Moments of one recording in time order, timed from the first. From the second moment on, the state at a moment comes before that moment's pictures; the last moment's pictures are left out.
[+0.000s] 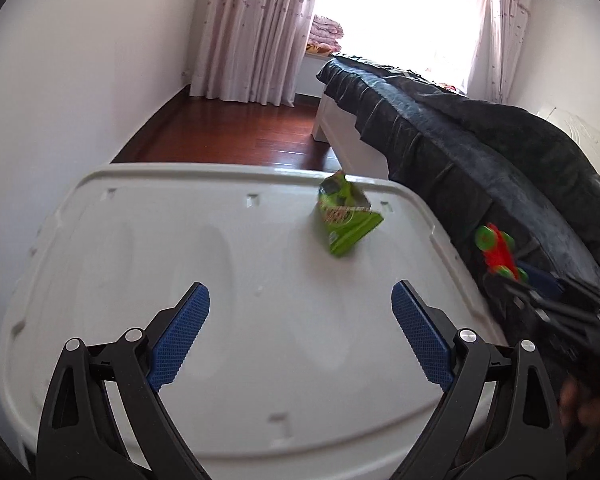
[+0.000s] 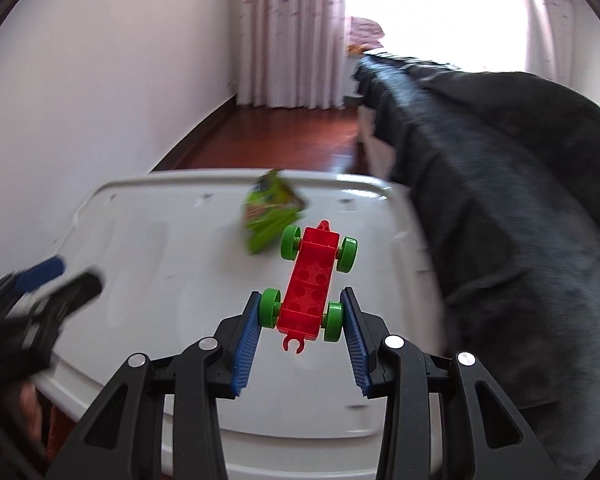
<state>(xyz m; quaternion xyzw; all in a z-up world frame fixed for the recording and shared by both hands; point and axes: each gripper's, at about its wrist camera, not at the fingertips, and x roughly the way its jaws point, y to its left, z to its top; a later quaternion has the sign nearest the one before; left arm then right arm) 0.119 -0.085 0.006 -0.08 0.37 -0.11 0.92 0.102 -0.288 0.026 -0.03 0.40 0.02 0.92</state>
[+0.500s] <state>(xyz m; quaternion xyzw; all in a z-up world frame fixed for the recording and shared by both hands) 0.266 -0.194 -0.038 -0.04 0.41 -0.11 0.90 0.101 -0.335 0.040 0.01 0.36 0.00 0.93</state>
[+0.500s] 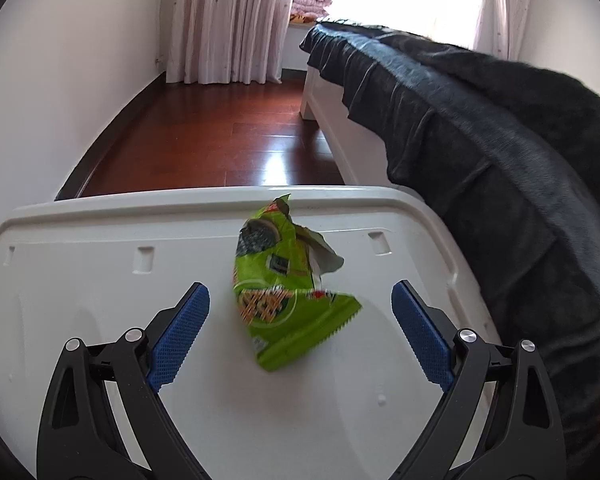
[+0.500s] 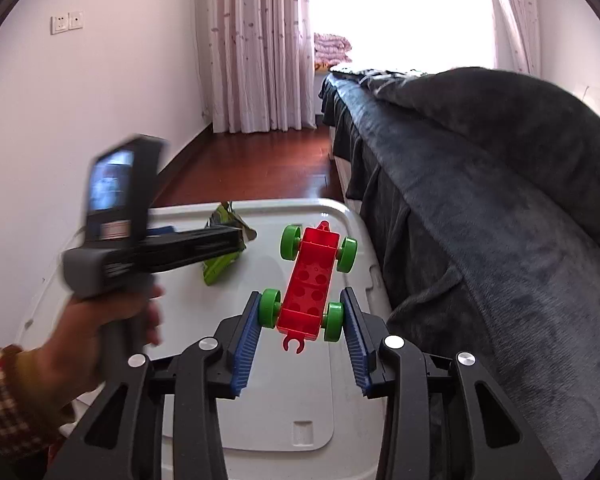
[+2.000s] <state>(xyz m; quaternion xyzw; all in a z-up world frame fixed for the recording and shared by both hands) 0.140 -0.102 -0.026 0.00 0.40 -0.02 0.92 0.054 -0.288 0.064 0.01 0.33 0.04 0.94</state>
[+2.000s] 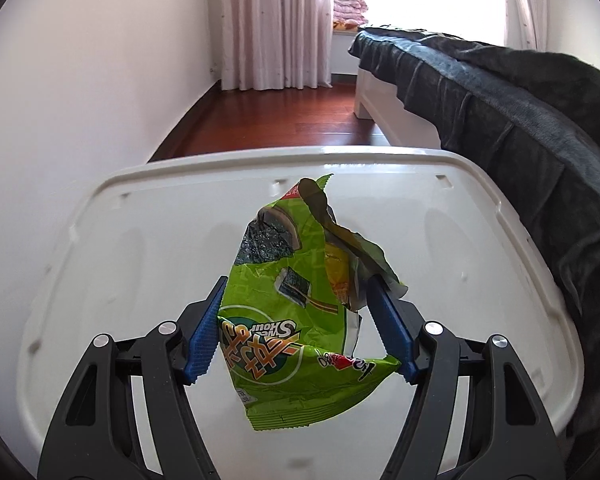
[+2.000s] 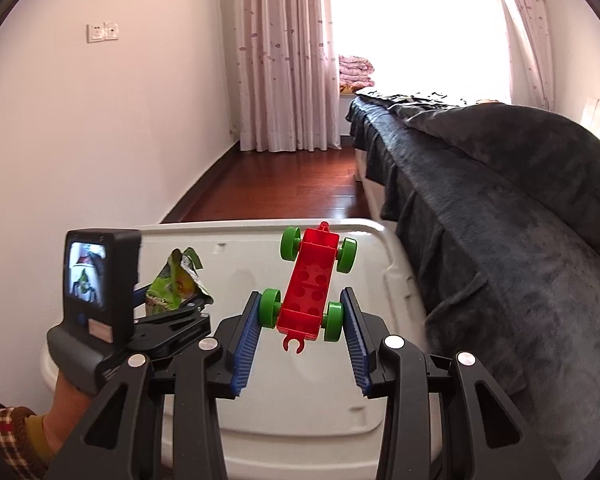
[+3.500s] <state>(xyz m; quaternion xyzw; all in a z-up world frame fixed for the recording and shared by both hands) -0.098 0.017 -0.086 -0.04 0.48 0.01 0.88 -0.107 -0.172 -0.121 -0.01 0.55 0.06 0.83</state>
